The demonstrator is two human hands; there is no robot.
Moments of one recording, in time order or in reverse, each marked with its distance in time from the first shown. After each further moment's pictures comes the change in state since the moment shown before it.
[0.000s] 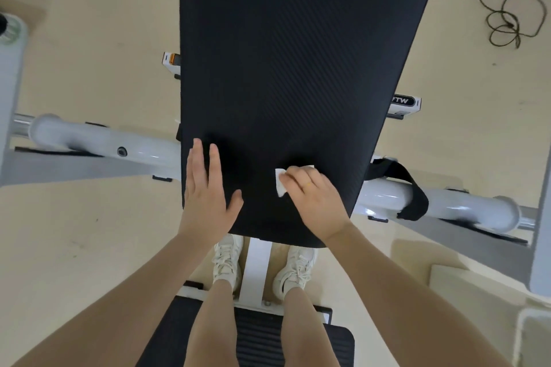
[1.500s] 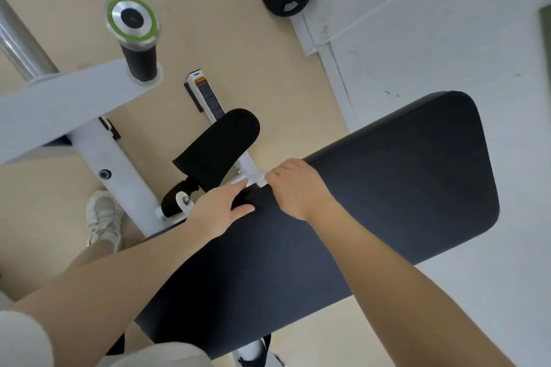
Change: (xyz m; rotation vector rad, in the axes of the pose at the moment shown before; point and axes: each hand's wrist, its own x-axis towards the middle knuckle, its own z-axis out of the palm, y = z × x) left_hand 0.171 -0.009 -0.112 -0.876 -0.134 -0.274; right_hand 0.398 -0.013 -0.099 -0.528 -0.986 -0.702
